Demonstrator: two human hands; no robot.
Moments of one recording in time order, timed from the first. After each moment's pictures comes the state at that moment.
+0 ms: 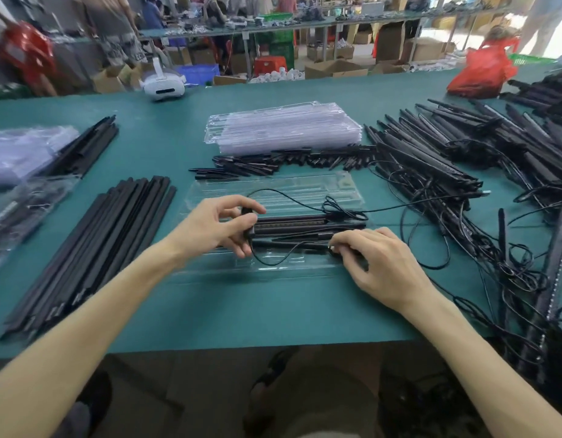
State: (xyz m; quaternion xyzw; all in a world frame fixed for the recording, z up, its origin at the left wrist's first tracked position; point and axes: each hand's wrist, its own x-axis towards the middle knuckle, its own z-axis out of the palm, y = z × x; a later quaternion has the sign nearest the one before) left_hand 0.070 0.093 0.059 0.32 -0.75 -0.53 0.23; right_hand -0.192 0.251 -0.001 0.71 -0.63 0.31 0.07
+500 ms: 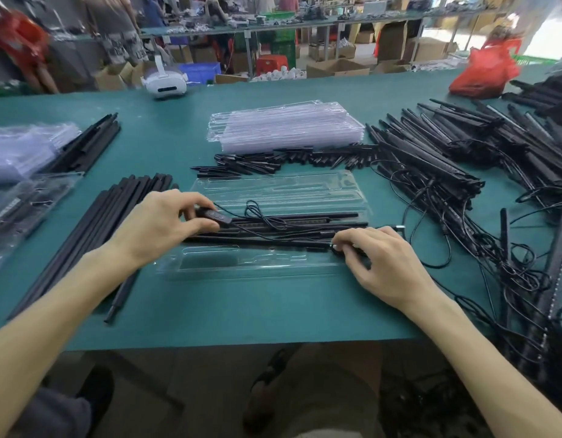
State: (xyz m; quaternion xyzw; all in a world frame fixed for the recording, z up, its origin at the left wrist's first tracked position) left_hand 0.129 0.074 0.070 0.37 -0.89 -0.11 0.26; right_hand -0.194 0.250 -0.005 0.71 -0.62 0.32 0.07
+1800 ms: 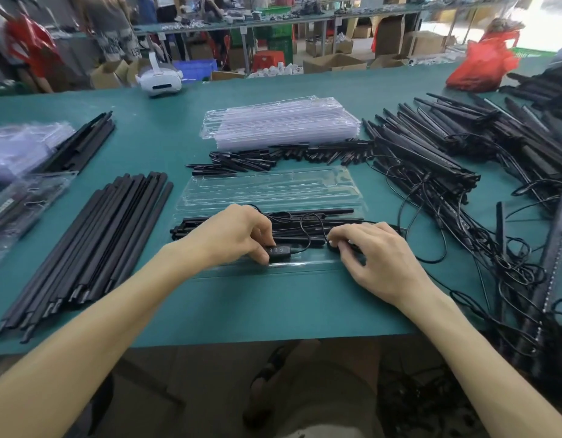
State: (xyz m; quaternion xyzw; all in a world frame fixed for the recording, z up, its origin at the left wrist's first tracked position) left_hand 0.042 0.108 0.062 0.38 -0.88 -0.26 0.04; right_hand -0.192 0.254 0.001 0.71 -0.64 0.31 0.06
